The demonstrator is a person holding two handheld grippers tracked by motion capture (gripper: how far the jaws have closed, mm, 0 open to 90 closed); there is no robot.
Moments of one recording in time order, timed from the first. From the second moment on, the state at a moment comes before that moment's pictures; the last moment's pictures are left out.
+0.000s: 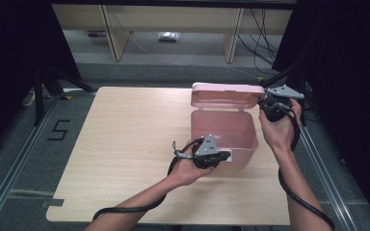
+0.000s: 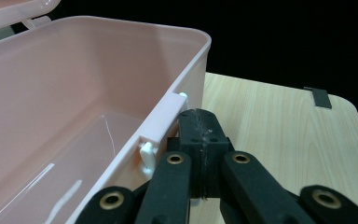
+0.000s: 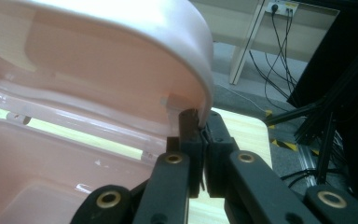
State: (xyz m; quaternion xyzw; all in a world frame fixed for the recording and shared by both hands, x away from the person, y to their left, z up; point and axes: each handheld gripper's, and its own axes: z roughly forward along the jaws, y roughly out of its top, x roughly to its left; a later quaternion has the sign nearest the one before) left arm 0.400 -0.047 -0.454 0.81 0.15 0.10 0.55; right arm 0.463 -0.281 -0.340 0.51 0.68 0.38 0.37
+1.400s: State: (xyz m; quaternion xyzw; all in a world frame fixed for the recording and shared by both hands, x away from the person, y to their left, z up) left arm 0.415 0.010 -0.404 0.77 0.21 0.15 0.59; right arm 0.442 -0.280 -0.352 0.49 0.68 0.37 0.39
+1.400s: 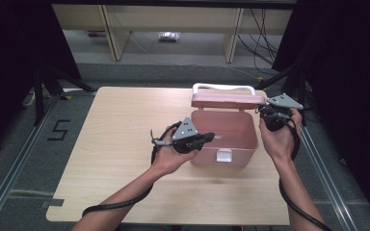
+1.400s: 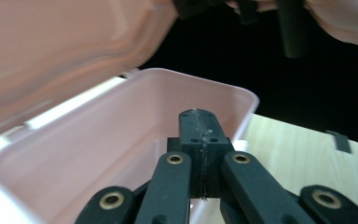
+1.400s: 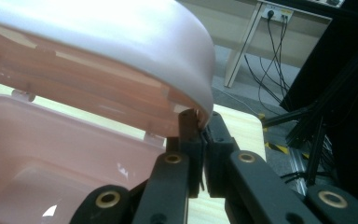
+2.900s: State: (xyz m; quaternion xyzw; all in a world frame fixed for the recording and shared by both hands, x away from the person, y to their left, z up) left arm 0.443 0.049 -0.397 0.74 0.28 0.17 0.60; right arm 0.408 -0.278 -0.367 0.48 0.68 0.36 0.41
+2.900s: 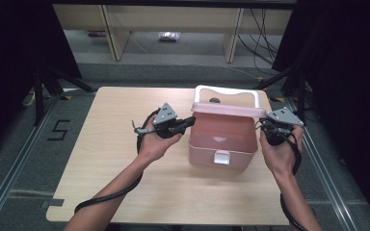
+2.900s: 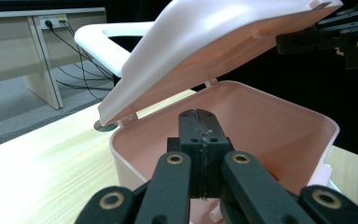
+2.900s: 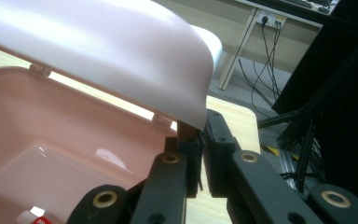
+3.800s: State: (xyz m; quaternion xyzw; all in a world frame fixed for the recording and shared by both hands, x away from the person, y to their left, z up) left arm 0.440 0.045 -0.400 0.74 0.27 0.16 0.60; right arm 0.388 -0.283 -0.385 0.50 0.68 0.38 0.38
